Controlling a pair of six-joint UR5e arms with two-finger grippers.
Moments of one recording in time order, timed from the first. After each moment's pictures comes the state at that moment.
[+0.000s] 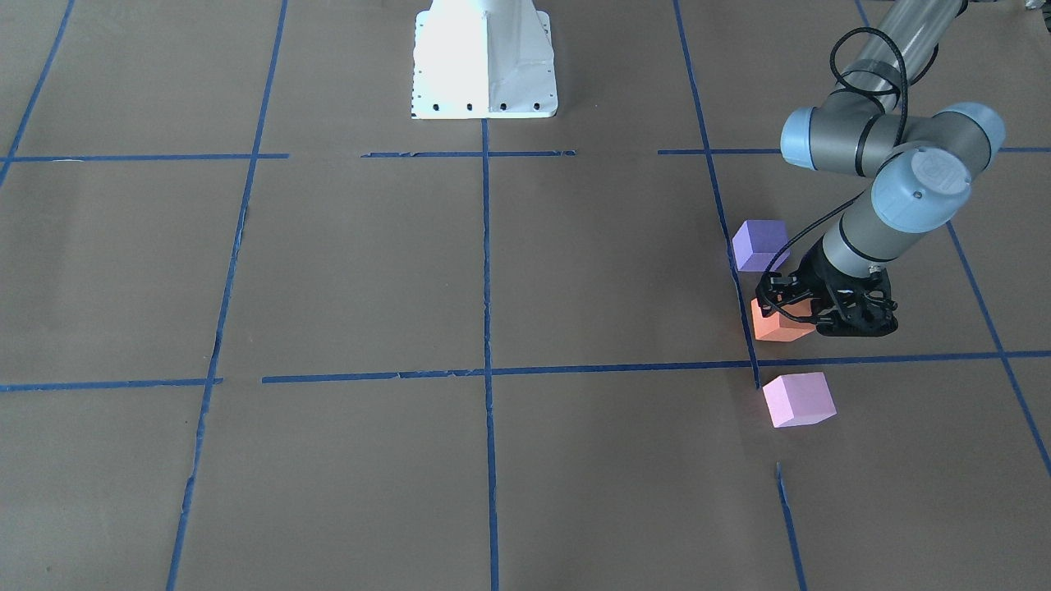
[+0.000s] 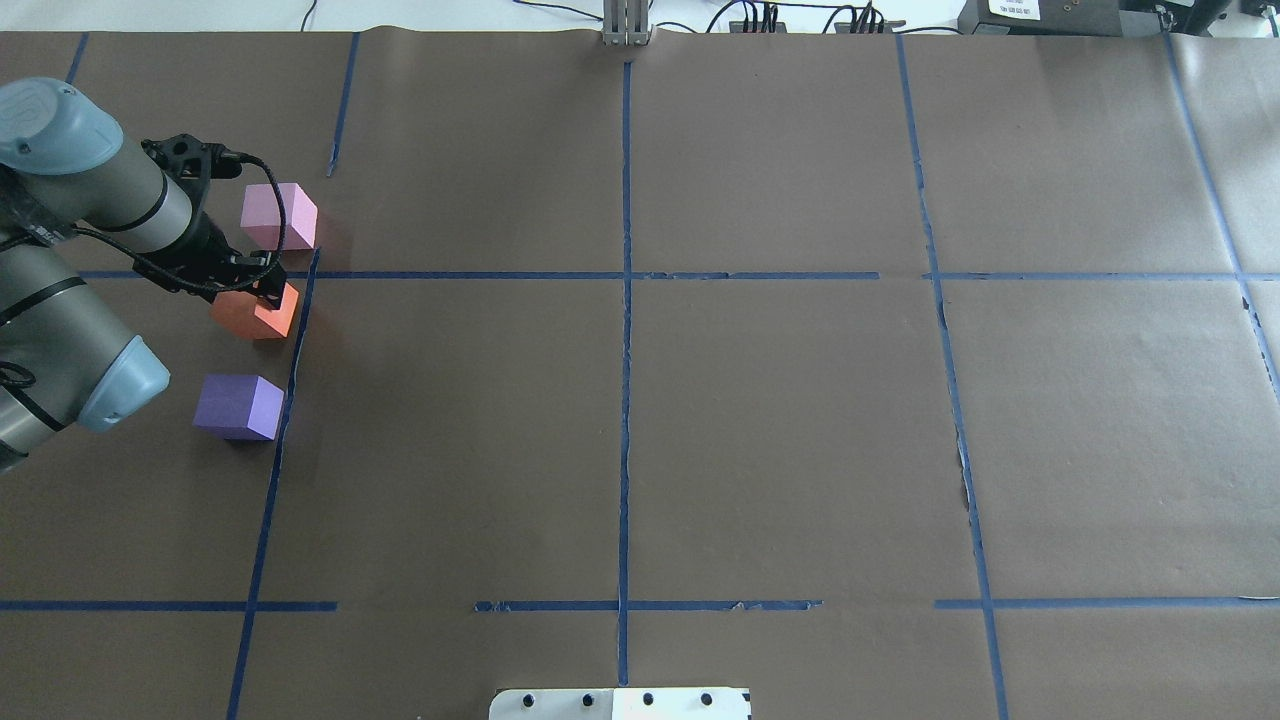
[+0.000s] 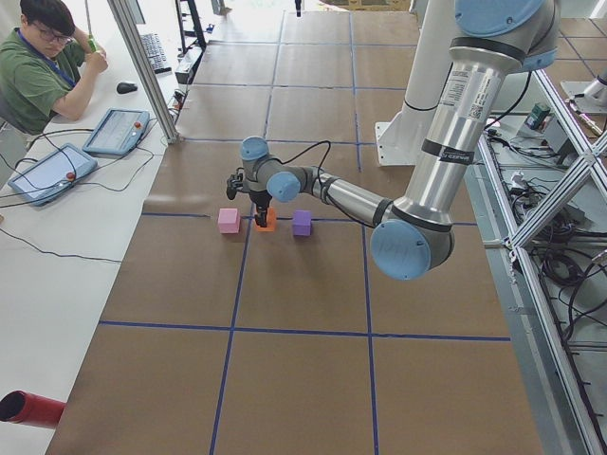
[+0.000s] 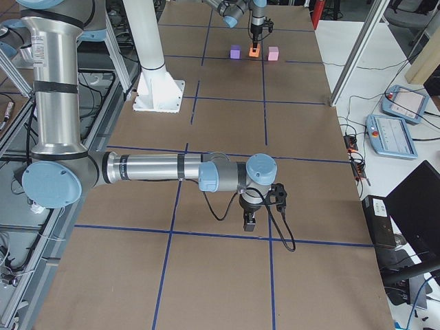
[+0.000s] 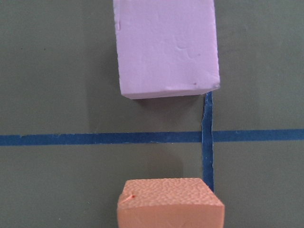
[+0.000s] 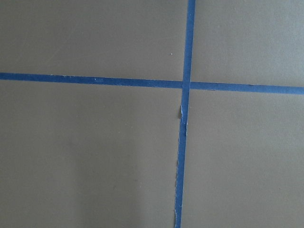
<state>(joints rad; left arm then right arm) -0.91 -1.88 -1.56 -1.84 -2.15 -0.79 1.48 -1.59 1.63 -1.57 2.36 0.05</state>
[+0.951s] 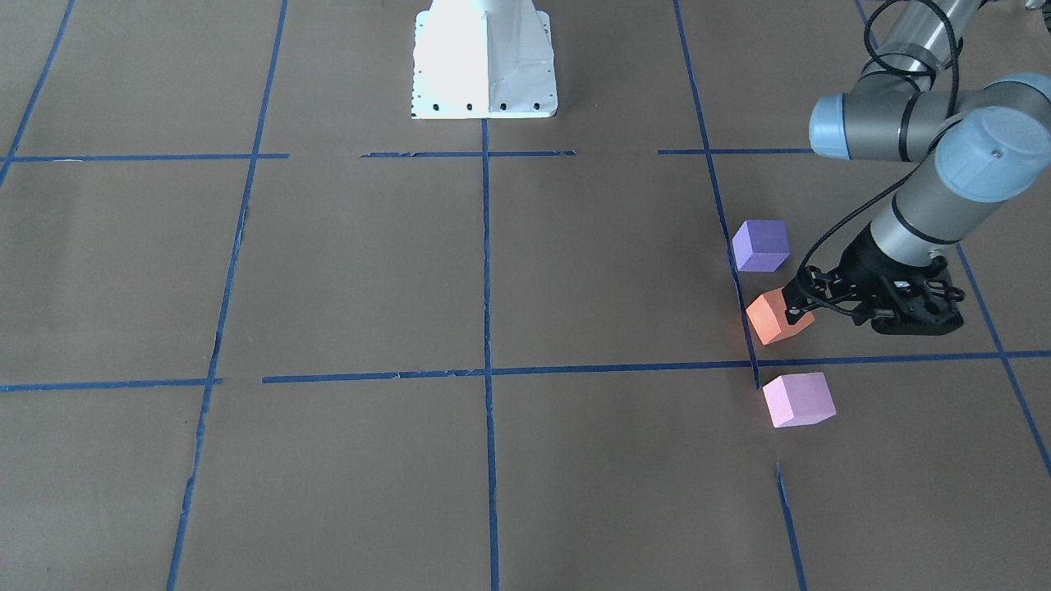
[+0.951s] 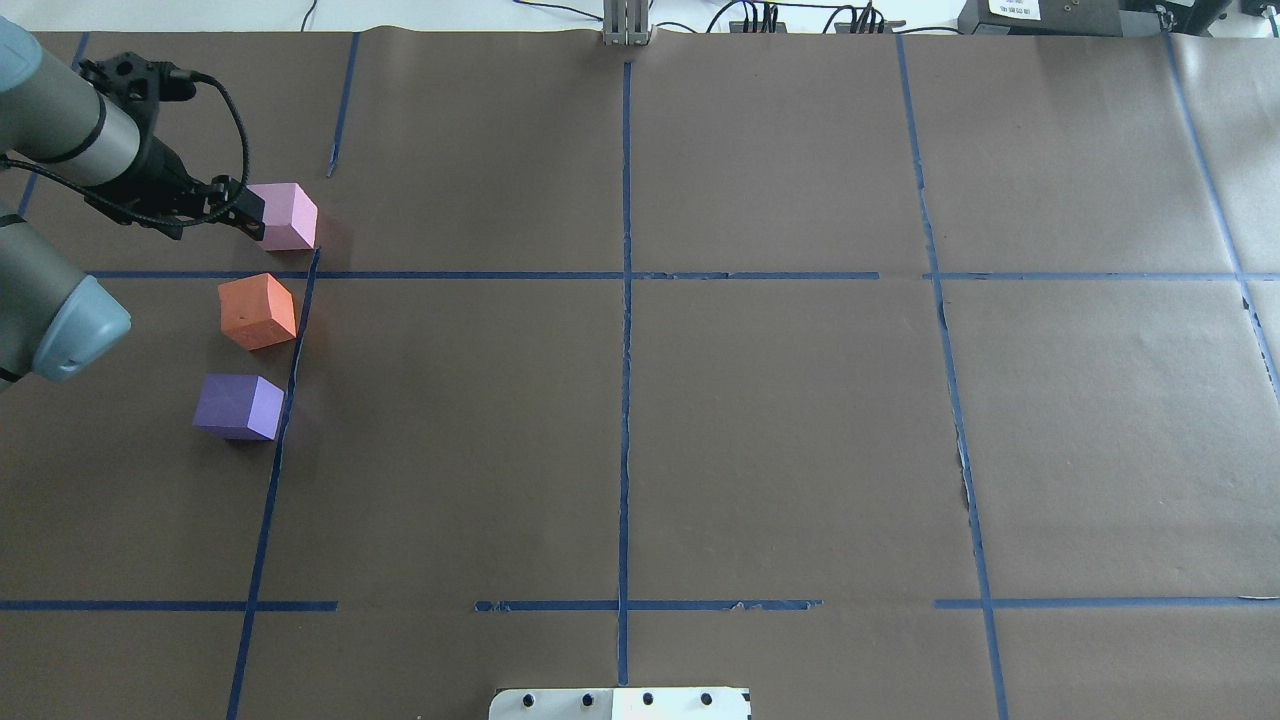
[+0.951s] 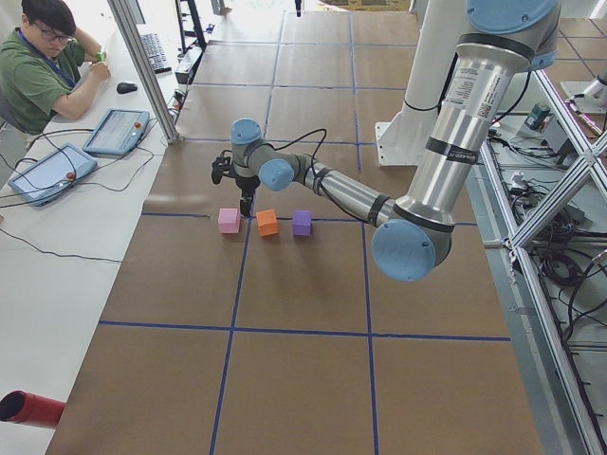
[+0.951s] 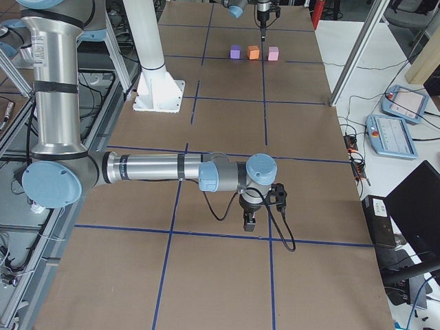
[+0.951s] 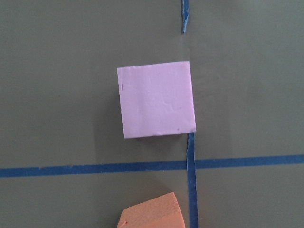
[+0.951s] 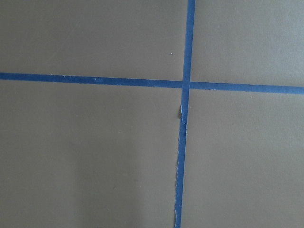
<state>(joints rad) -1.05 -1.90 -1.65 -1.83 -2.16 -0.76 1.48 -1.59 1.63 -1.57 2.36 0.05</state>
